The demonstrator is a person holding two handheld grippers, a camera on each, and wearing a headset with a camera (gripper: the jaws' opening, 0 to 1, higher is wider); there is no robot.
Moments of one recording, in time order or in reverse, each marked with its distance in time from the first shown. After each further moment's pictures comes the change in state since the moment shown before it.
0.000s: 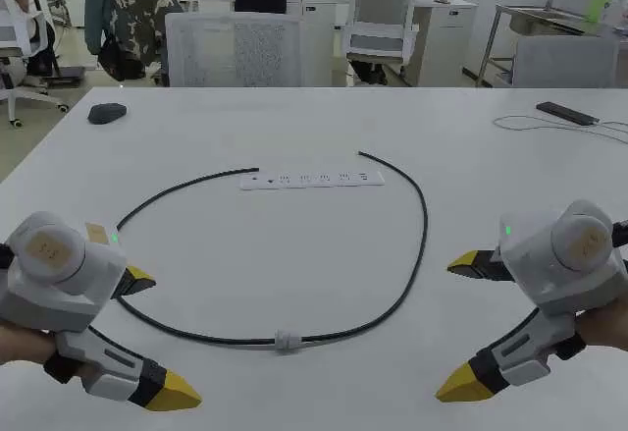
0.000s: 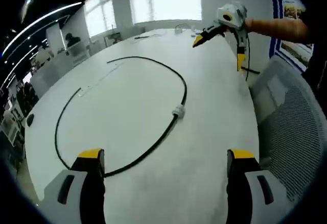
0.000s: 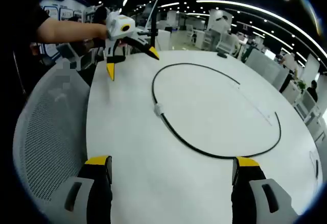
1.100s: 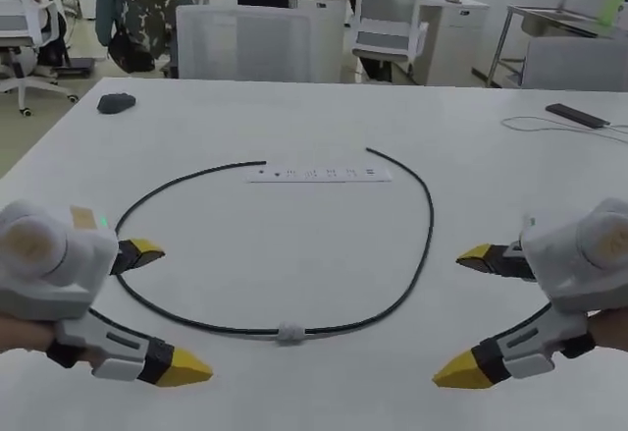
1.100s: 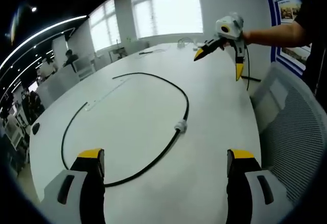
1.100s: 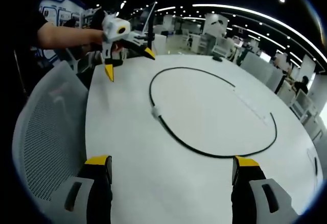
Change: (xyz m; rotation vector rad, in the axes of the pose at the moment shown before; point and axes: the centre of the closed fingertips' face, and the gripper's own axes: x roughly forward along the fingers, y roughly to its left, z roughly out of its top) left arm 0.004 0.001 -0.006 -0.030 0.004 0.006; right arm -0.002 -0.017 0.008 0.033 -0.056 -0.036
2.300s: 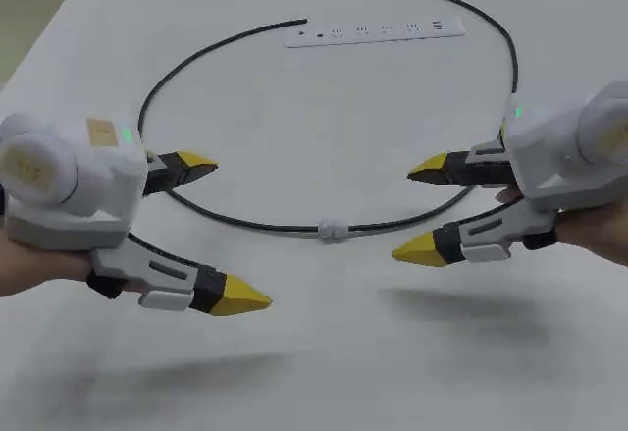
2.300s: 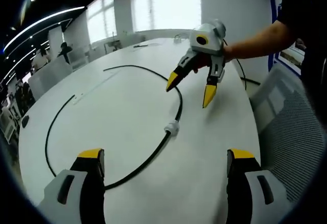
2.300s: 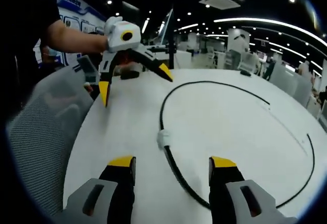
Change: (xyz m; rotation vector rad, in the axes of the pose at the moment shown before) left arm 0.041 -0.014 0.002 -0.063 0.009 -0.050; right arm 0.113 0.019 0.042 -0.073 -0.189 0.258
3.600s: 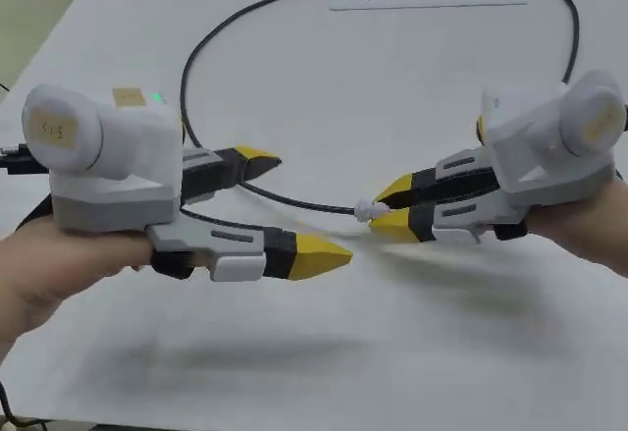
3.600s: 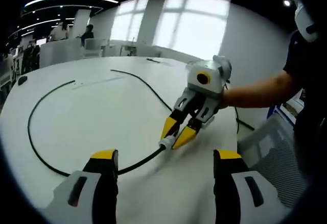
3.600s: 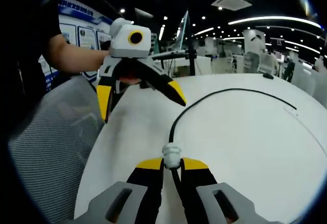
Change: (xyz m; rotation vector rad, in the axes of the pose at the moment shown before) left arm 0.002 -0.034 0.023 -0.345 -0.161 -0.068; right arm 0.018 0.038 0.026 0.047 -0.071 0.183
